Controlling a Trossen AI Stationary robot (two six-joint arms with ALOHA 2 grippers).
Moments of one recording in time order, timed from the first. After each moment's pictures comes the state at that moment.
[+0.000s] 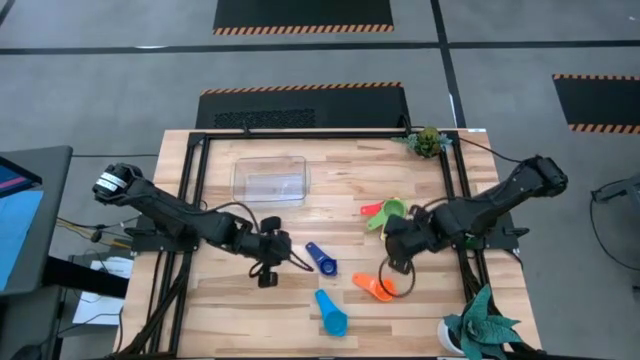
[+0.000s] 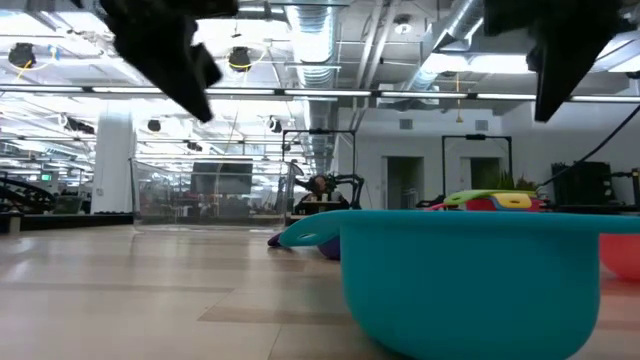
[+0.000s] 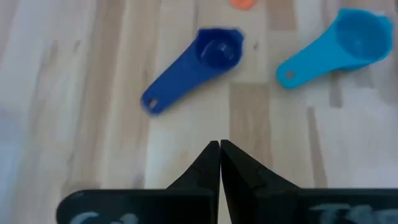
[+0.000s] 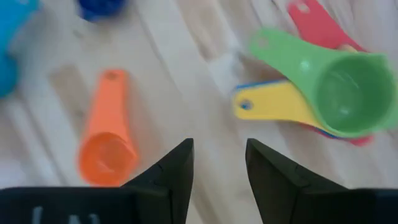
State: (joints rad) left arm -0.35 1.44 0.95 -0.46 -0.16 -0.34; right arm 0.42 1.34 1.07 -1.04 0.24 0.86
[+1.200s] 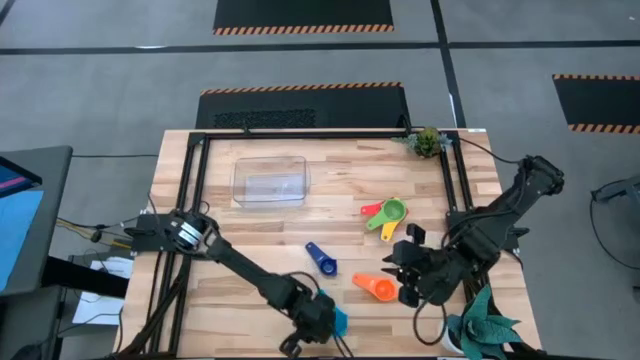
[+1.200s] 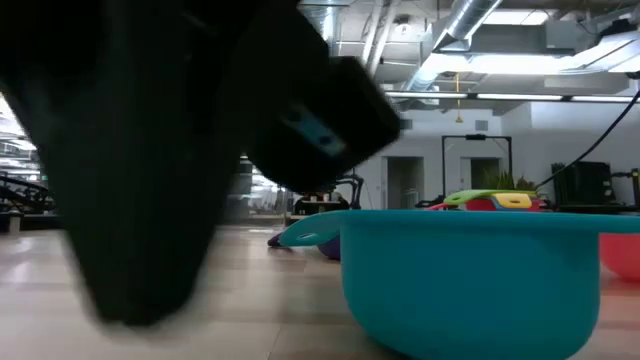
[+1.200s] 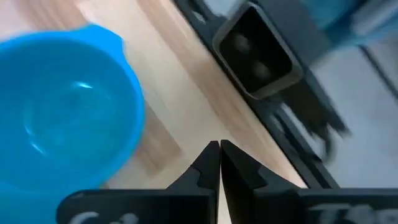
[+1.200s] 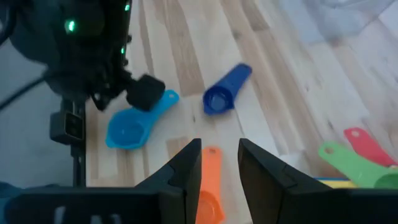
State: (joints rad) left arm -0.53 2.20 1.58 -0.37 0.28 -0.03; right arm 0.72 1.37 1.29 -0.89 0.55 0.83
